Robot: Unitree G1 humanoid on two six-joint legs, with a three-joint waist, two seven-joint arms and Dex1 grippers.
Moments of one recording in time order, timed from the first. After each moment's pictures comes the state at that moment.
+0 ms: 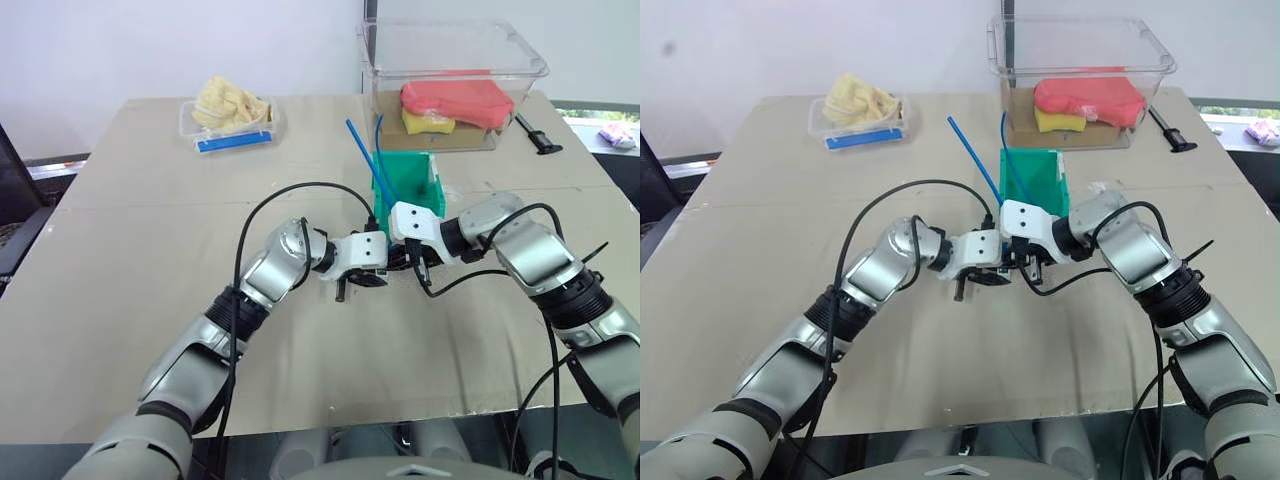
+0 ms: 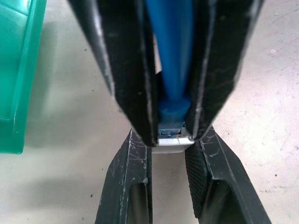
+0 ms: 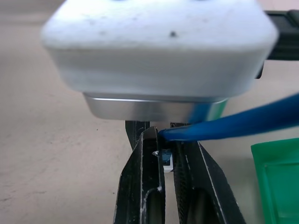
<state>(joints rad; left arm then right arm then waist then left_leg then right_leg) -0.73 0.43 -0.51 0.21 0.09 0.31 -1.16 -0.77 -0.59 0.49 0.01 0.11 0.50 1.22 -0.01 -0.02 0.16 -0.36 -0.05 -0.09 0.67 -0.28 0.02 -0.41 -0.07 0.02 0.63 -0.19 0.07</state>
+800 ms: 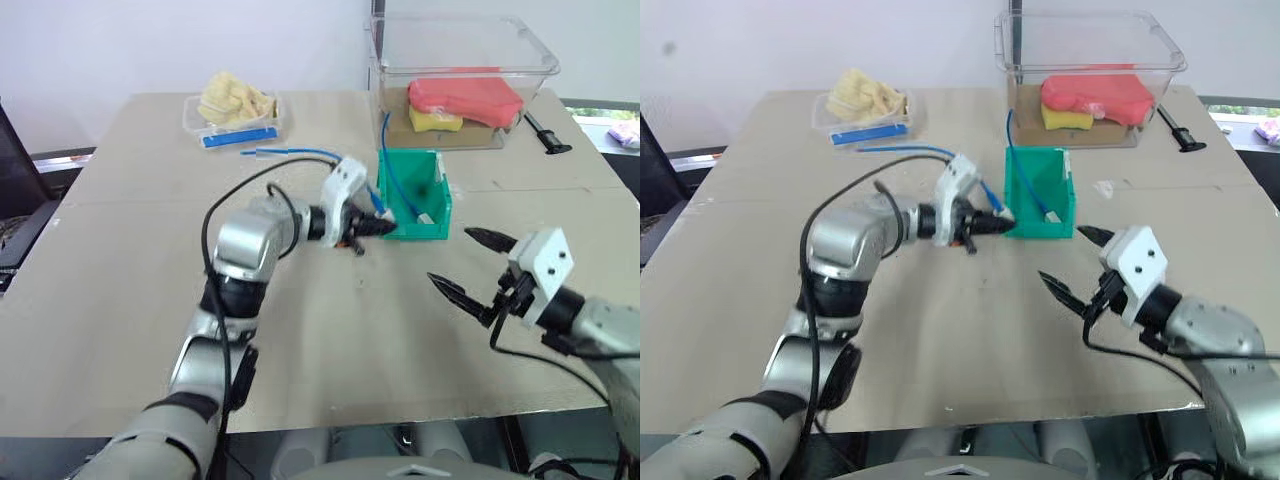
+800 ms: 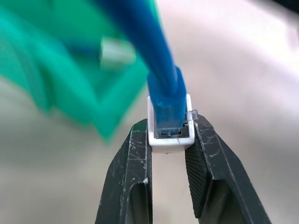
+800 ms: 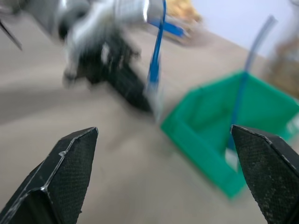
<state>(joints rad) -0.85 0.27 -0.08 0.02 -0.28 1.11 -0.90 0.06 -0.52 -0.18 -0.87 0.39 0.70 0.62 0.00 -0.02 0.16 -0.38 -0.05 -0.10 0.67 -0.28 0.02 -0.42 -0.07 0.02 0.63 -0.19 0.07</state>
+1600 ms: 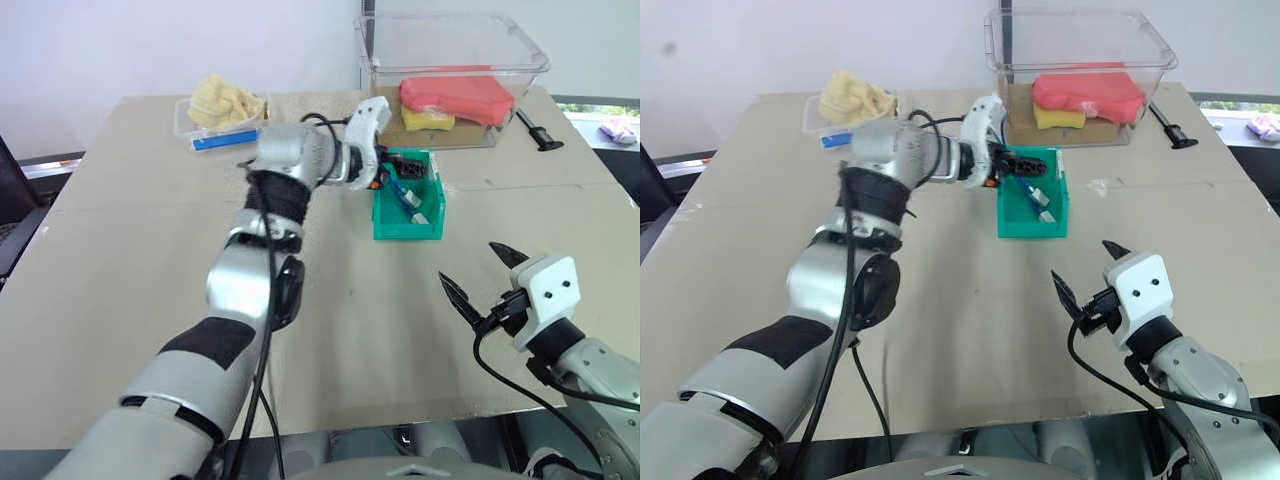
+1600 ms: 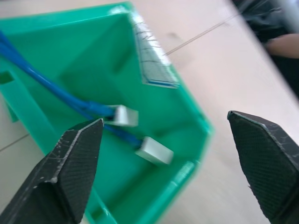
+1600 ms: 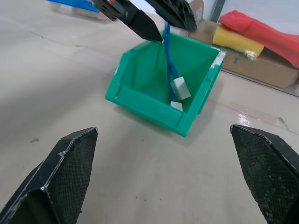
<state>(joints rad) -1.27 0.16 0.08 0.60 -0.36 1.18 -0.59 0.22 -0.43 -0.10 -1.00 0.28 0.70 0.32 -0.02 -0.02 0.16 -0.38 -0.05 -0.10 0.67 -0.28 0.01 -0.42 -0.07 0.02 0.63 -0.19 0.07</state>
